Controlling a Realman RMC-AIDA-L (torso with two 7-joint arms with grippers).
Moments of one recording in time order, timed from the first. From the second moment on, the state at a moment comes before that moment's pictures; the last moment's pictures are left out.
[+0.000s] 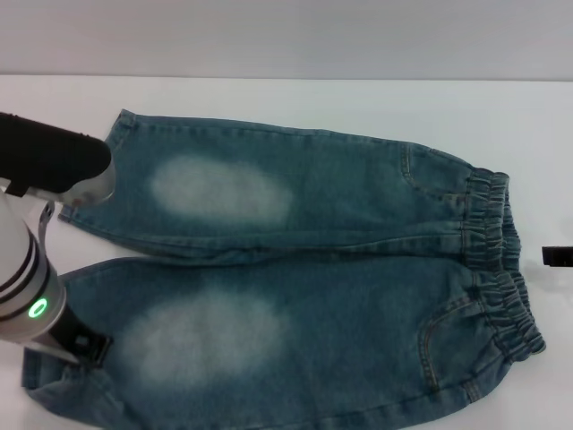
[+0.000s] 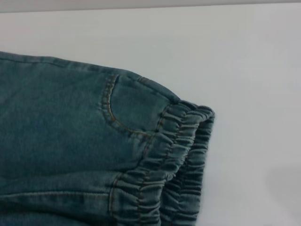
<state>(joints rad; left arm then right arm) -0.39 -2.06 1.80 1.70 -0.24 -1.81 -0.21 0.07 2.07 1.78 1.70 -2.58 1.29 -0.26</state>
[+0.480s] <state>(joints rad) -0.41 -2.06 1.77 1.69 -0.24 -1.77 -0.20 0.04 2.08 1.77 1.66 -2.50 1.31 -0.25</state>
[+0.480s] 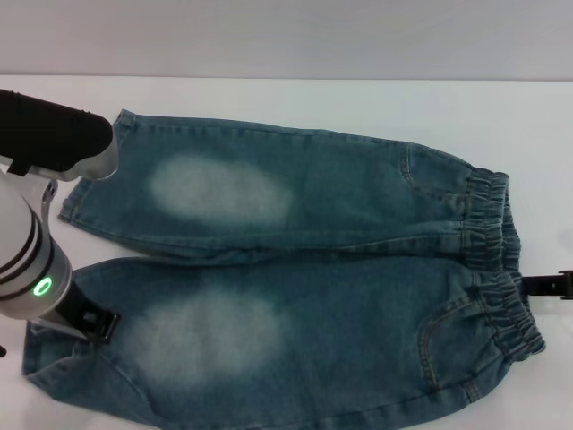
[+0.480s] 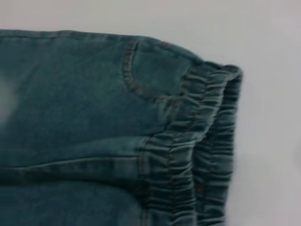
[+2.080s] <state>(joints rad) -0.46 -2.06 1.76 1.66 -0.22 -1.76 -0.18 0.01 2.08 1.67 1.59 -2.39 1.30 -0.23</state>
